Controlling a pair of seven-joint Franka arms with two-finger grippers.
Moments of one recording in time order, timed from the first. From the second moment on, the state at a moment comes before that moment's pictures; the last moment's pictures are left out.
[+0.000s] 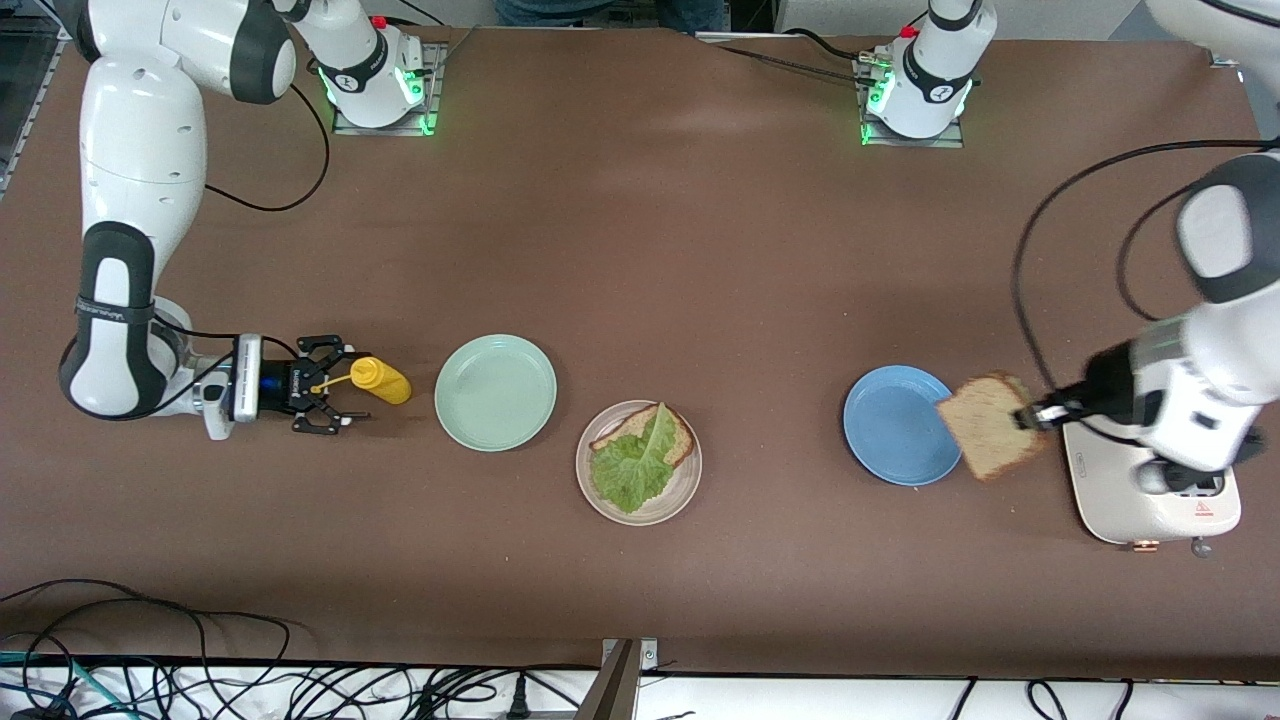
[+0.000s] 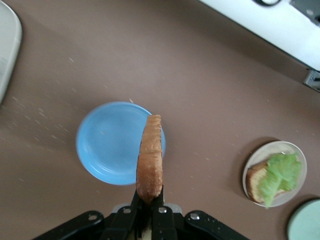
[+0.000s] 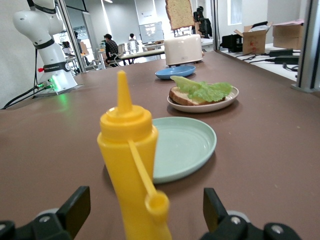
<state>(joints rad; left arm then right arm) -0.20 0.50 0.14 -1.24 -0.29 1.70 -0.47 0.17 0.93 -0.55 -1.61 1.44 1.33 -2.41</state>
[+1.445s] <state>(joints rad) -0.59 0.84 0.02 -1.25 -0.63 2.56 -0.84 0.18 0.65 -0.64 -1.31 0.93 1.31 -1.26</state>
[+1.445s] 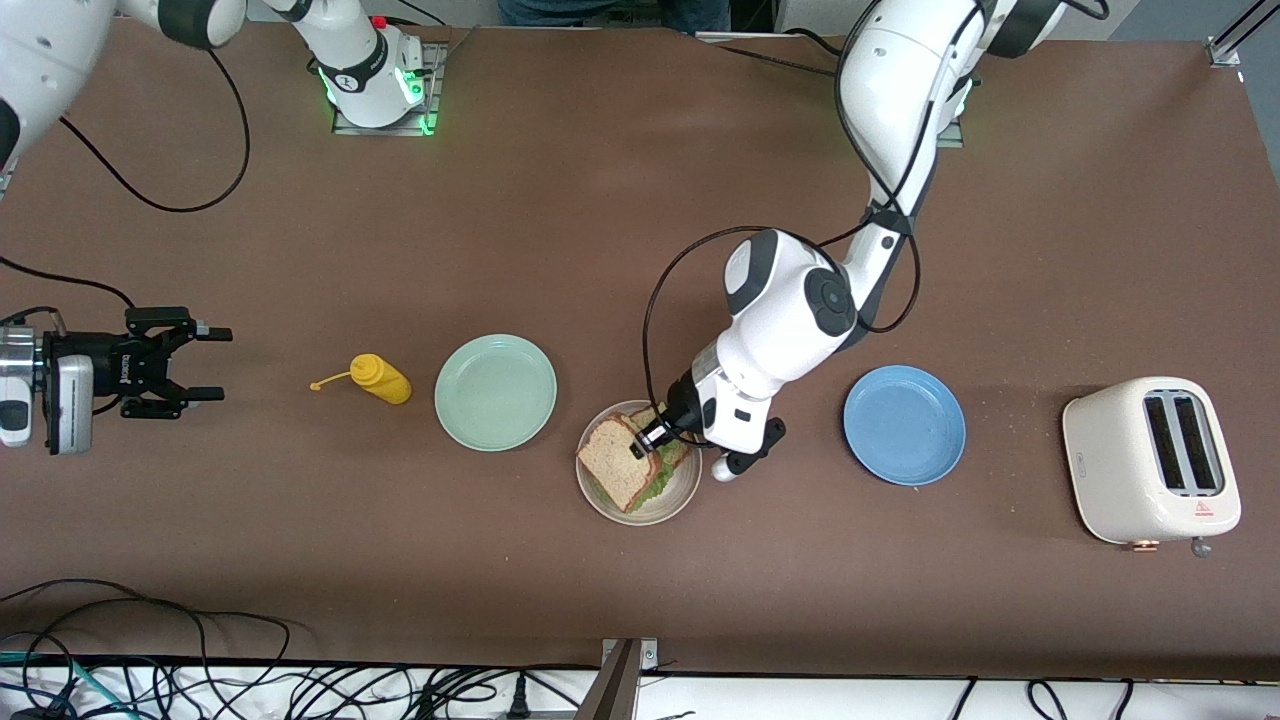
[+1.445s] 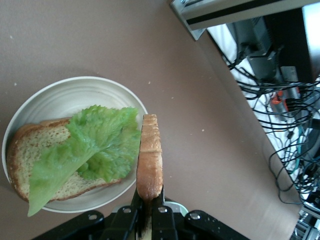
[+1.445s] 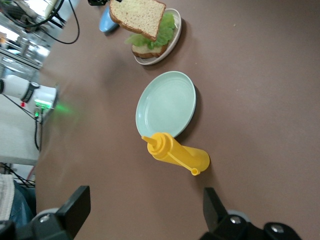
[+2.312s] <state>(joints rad) -0.59 0.87 0.03 -1.27 -0.63 2.56 -0.84 0.11 0.18 -0.16 -1.43 0.10 1.44 -0.30</state>
